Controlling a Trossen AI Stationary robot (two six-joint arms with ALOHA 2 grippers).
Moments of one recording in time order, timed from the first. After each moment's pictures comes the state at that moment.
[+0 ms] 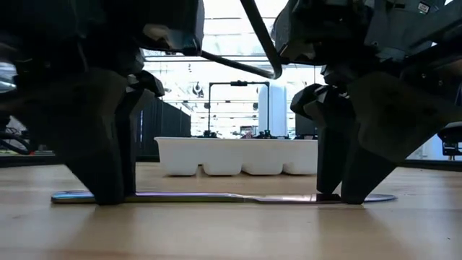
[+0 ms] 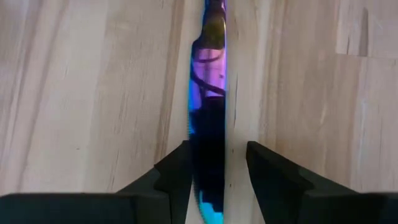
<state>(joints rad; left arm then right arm) -0.57 2.13 1.44 -0.71 -0.20 -0.56 0.51 1.98 1.23 -0.43 0.12 0.38</state>
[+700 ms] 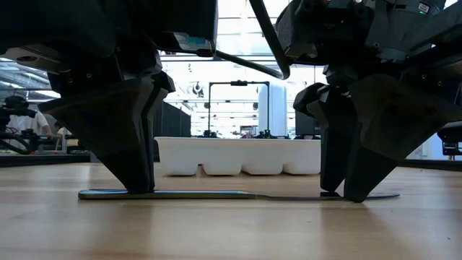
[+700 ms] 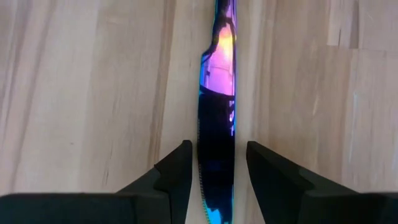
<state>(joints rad) -0.57 2.12 1.47 -0.75 -0.24 -0.56 0.51 1.97 1.23 -0.46 0.13 0.39</state>
